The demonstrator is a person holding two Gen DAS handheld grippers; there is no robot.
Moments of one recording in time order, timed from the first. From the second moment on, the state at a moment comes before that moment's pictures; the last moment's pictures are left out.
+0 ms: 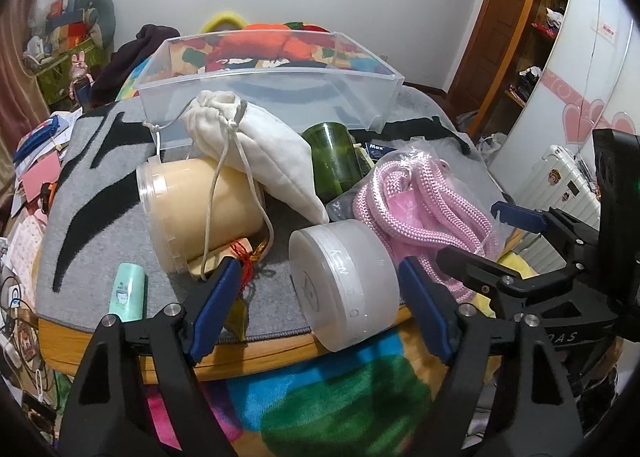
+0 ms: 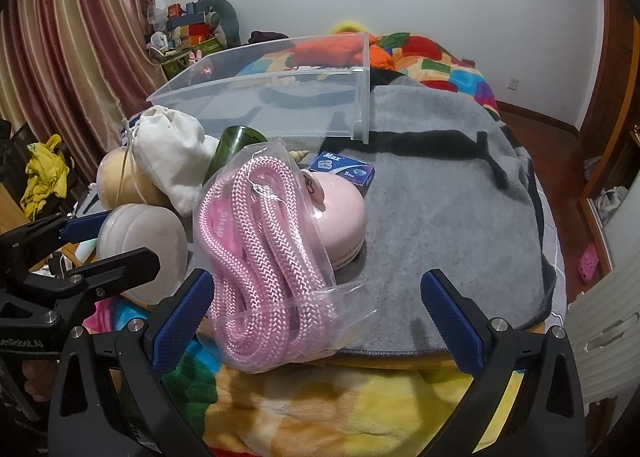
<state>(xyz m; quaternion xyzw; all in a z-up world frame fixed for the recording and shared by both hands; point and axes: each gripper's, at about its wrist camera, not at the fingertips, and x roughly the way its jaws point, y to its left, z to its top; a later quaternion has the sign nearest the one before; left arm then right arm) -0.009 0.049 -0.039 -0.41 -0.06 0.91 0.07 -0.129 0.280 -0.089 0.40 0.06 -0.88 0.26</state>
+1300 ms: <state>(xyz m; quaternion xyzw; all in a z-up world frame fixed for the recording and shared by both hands) -0.004 0.046 -0.036 -0.40 -0.06 0.91 0.09 -0.128 0.255 -0.094 0.39 0.08 -0.87 0.30</state>
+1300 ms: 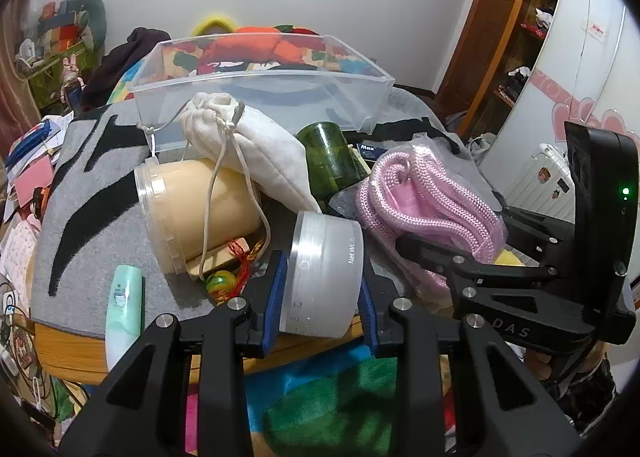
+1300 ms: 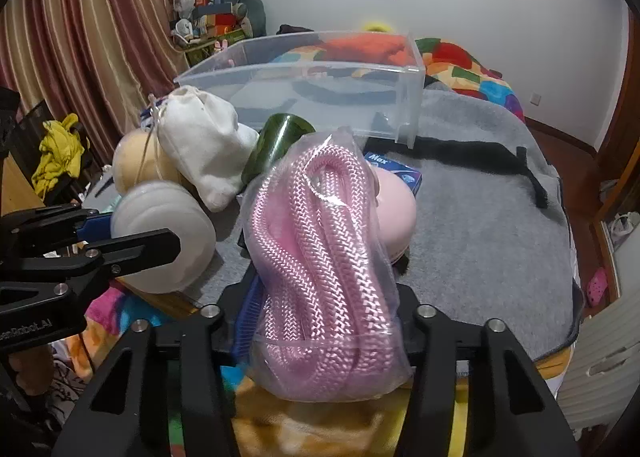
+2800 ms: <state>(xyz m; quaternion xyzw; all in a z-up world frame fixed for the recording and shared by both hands) -0.029 0.017 0.038 -0.32 -0.07 0.94 0.07 -0.142 0.256 -0.012 0.30 0.05 -0.90 0.31</state>
